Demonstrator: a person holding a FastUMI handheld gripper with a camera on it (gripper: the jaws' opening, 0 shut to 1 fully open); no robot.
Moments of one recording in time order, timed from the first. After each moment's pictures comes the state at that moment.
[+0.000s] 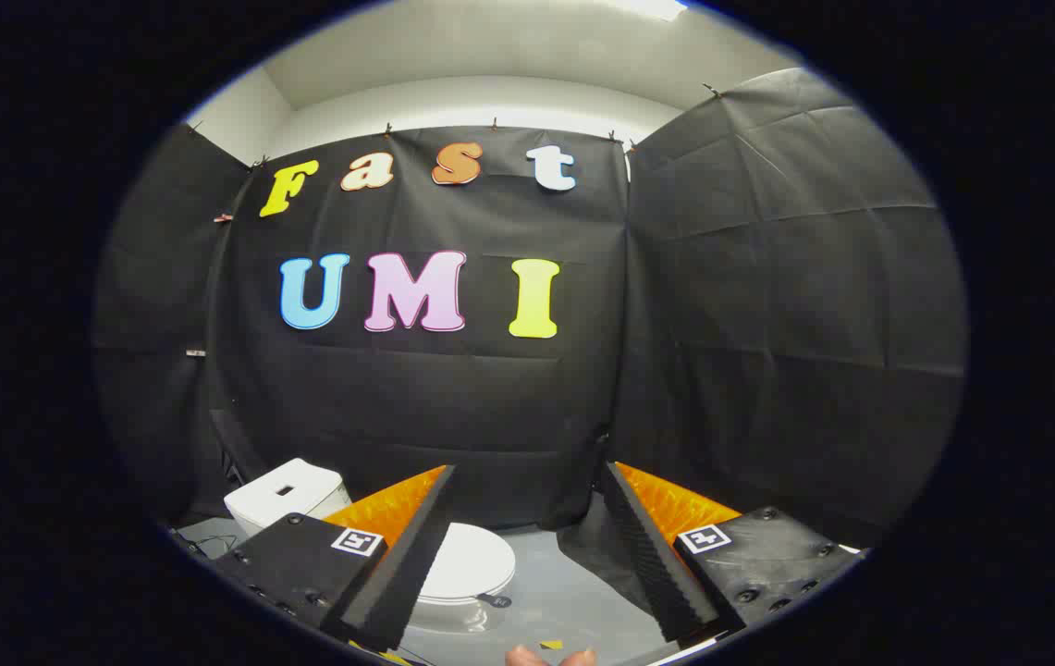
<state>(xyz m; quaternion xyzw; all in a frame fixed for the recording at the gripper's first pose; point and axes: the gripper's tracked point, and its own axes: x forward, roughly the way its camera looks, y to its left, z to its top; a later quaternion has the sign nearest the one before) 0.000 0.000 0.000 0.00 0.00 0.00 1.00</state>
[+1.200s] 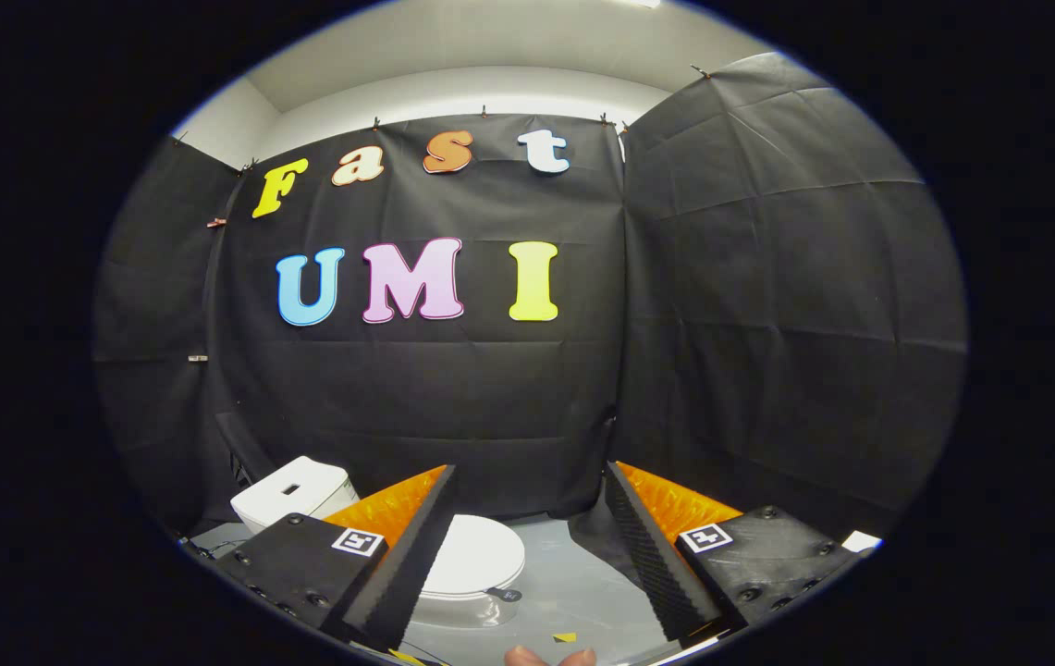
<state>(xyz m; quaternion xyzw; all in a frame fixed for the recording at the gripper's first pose) 0.012 0.005 -0.019 0.02 0.02 0.02 1.00</state>
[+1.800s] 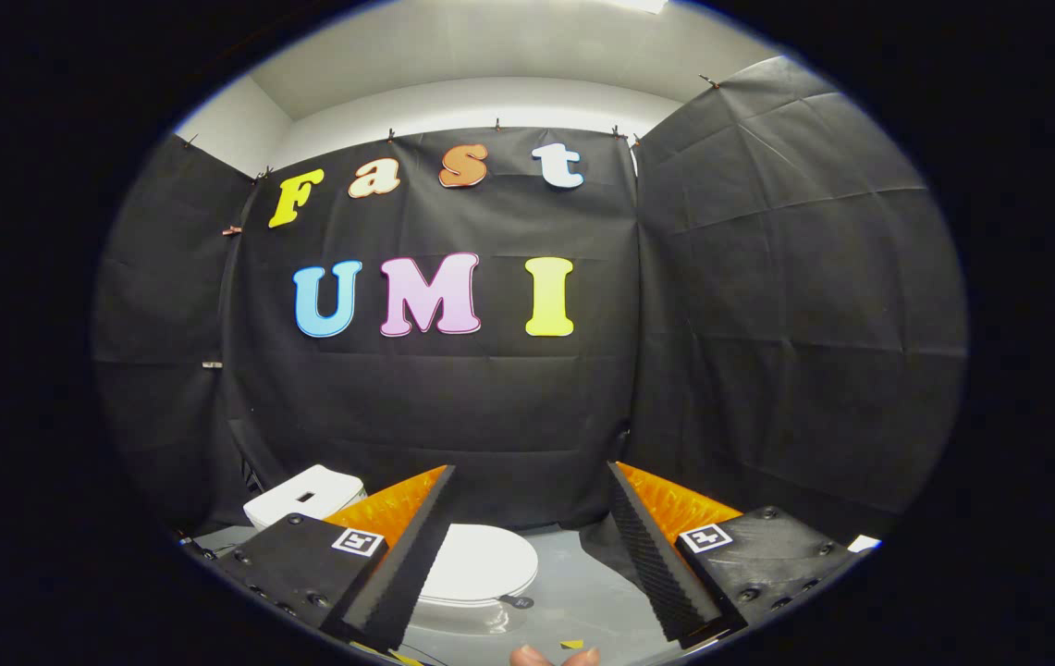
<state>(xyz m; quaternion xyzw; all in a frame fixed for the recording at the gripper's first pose) 0.003 0.019 -0.002 0.02 0.00 0.03 1.00</state>
